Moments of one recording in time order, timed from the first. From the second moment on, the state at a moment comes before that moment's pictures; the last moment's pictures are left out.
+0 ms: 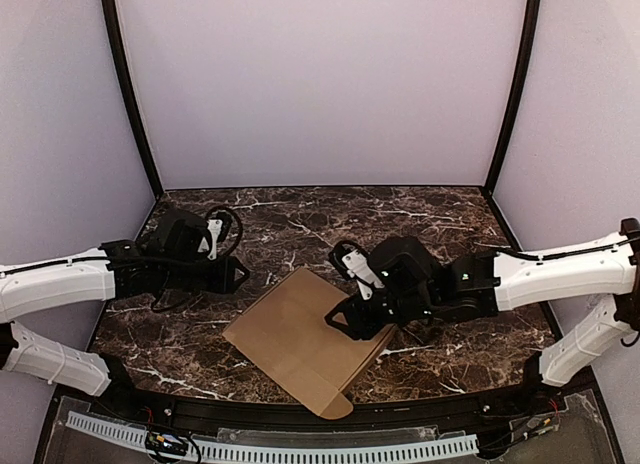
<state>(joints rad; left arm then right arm) -0.76 1.14 0.75 -0.36 -0.11 -0.48 1.21 1.45 0.96 -0.23 0.07 0.42</state>
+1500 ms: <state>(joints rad) -0.63 1.44 0.66 -0.09 0.30 -0.48 0.96 1.61 0.85 -0.12 -0.05 0.90</state>
